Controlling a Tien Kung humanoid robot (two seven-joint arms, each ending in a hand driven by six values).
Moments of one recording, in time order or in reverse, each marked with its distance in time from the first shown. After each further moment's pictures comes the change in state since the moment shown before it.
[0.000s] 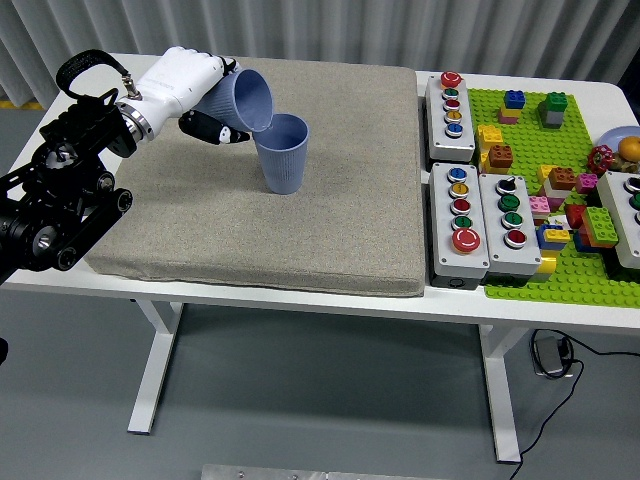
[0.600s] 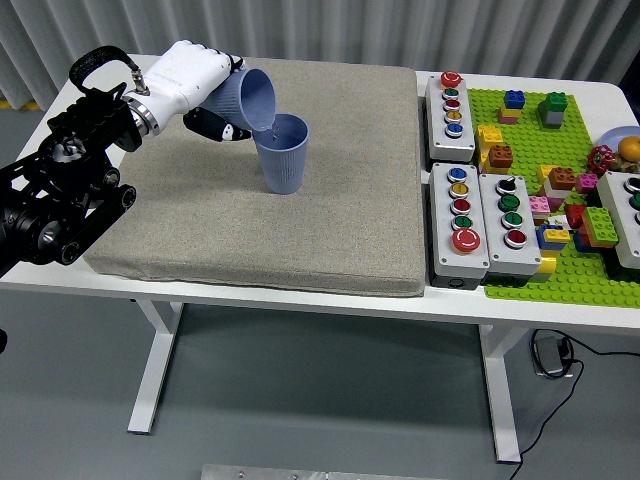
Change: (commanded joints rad) left arm -0.053 -0.001 0.068 0.018 0.047 0.020 0.022; right arm 0.005 -0.002 -0.003 -0.001 0.007 -0.001 0.001
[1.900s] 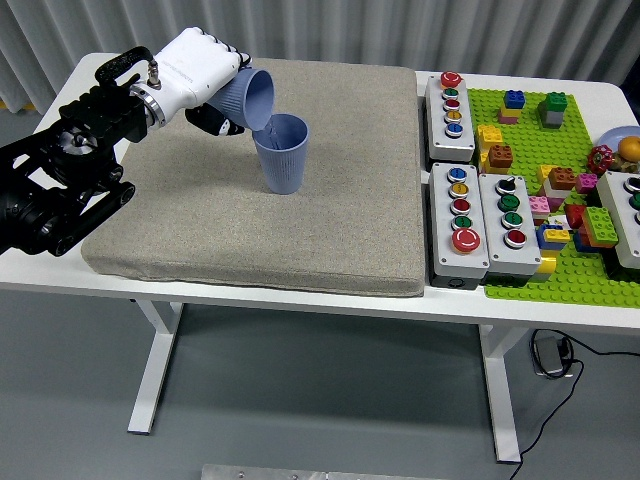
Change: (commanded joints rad) left arm -0.086 0.046 0.178 -0.007 0.087 0.041 0.066; right arm 0.005 -0.002 -0.005 0.000 0.013 -0.003 -0.003
